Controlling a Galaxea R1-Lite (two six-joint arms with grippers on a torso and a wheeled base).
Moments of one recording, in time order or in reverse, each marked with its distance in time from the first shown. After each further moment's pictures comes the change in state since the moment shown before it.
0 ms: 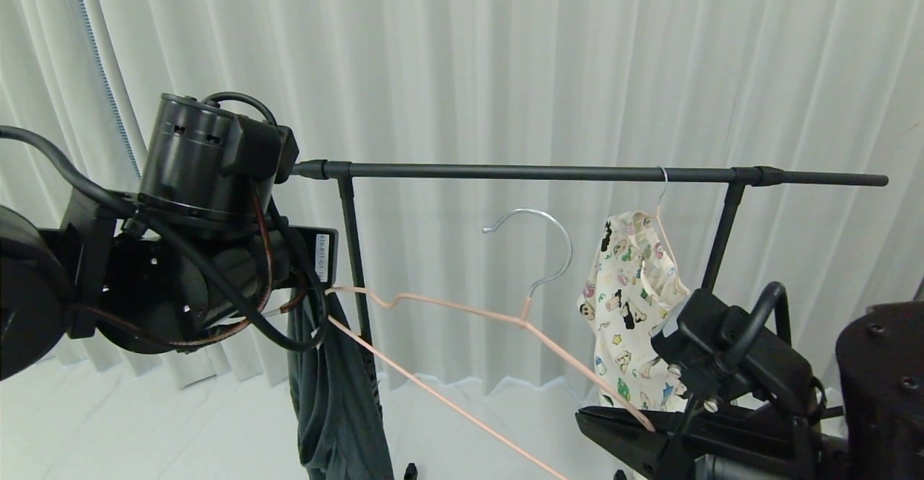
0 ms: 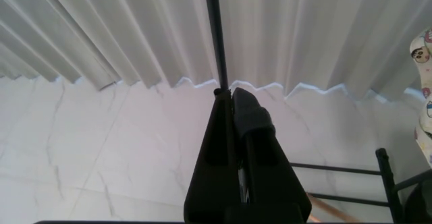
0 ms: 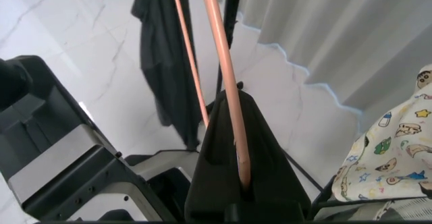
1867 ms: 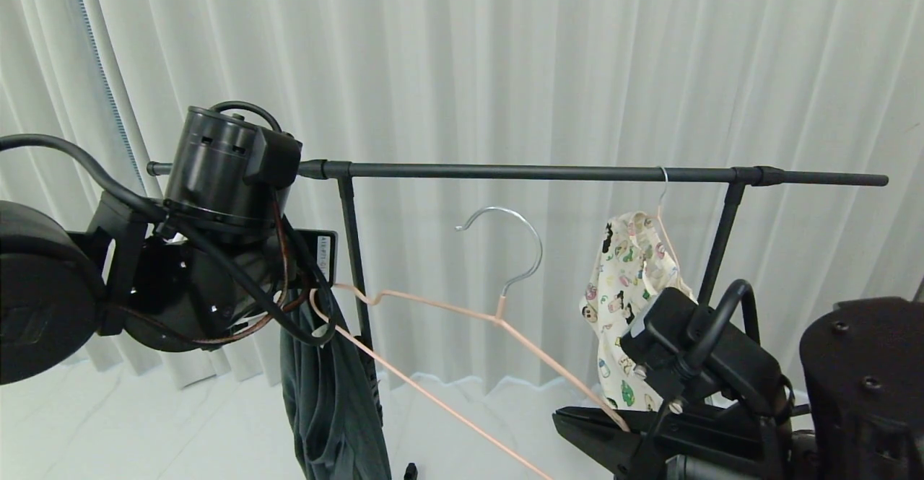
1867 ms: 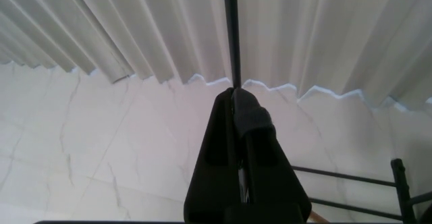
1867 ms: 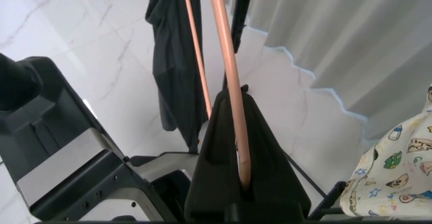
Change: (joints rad) left arm 0.009 0.030 0.001 -0.006 0.063 -0.023; right arm 0.026 0.046 -0.044 -0.002 0.001 -0.004
